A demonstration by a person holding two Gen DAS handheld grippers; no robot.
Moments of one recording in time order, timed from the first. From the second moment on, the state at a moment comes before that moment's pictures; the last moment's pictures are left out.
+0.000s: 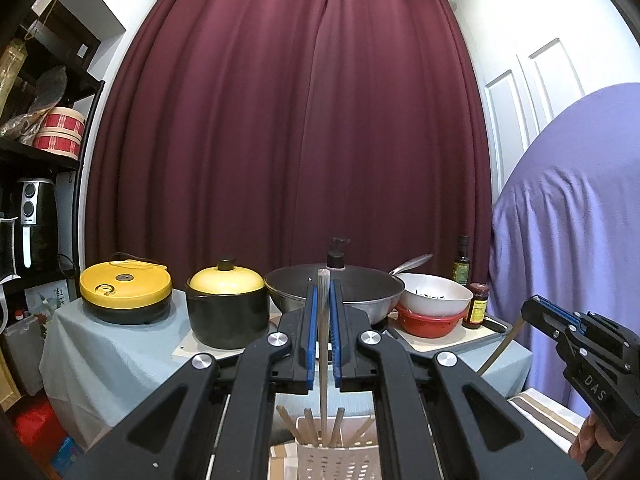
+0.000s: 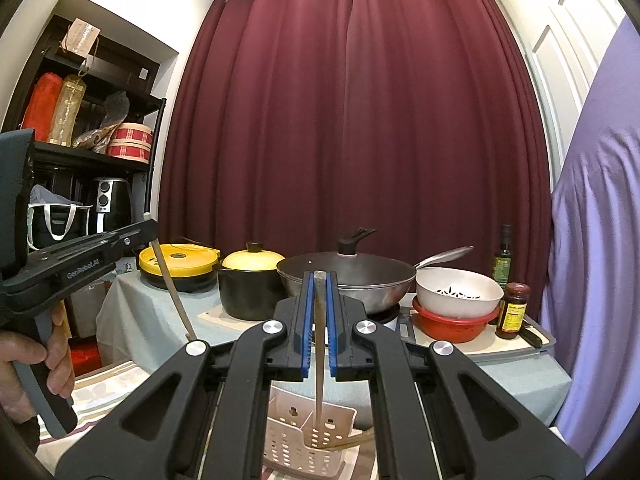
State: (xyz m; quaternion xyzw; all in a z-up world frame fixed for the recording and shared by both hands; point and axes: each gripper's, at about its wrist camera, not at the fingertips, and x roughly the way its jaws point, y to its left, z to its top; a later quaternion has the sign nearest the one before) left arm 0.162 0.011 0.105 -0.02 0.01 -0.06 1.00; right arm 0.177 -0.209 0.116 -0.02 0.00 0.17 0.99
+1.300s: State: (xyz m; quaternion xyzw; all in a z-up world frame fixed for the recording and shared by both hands) left arm 0.214 0.014 0.073 -0.02 0.02 -0.06 1.00; right arm 0.239 -0.187 0.080 -0.04 0.04 0.16 0.98
